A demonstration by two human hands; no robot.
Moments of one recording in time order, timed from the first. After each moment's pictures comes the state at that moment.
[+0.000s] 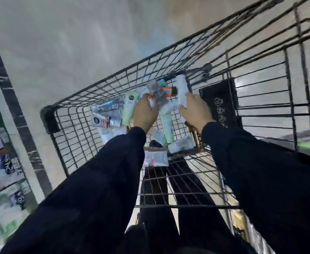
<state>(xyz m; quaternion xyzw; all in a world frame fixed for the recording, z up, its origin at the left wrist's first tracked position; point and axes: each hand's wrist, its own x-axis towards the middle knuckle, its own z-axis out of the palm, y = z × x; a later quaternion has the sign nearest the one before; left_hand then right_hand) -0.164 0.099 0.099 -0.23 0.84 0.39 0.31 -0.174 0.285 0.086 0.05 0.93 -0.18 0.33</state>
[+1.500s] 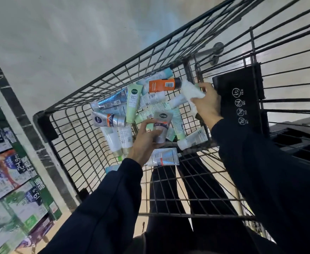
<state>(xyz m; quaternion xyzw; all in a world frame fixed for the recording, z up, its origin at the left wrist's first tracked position) -0.079 0.062 0.071 -0.44 0.46 0.67 0.39 -0.162 0.285 0.005 0.37 0.81 -0.40 0.23</state>
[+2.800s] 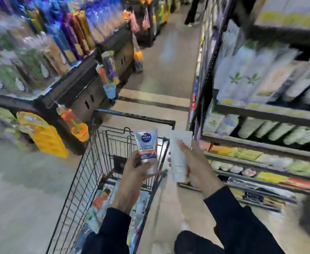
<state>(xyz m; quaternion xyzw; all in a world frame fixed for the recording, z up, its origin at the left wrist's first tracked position) 0.054 0.170 0.514 0.17 0.55 0.65 0.50 0.206 0.293 0.527 0.45 0.40 -0.73 -0.31</state>
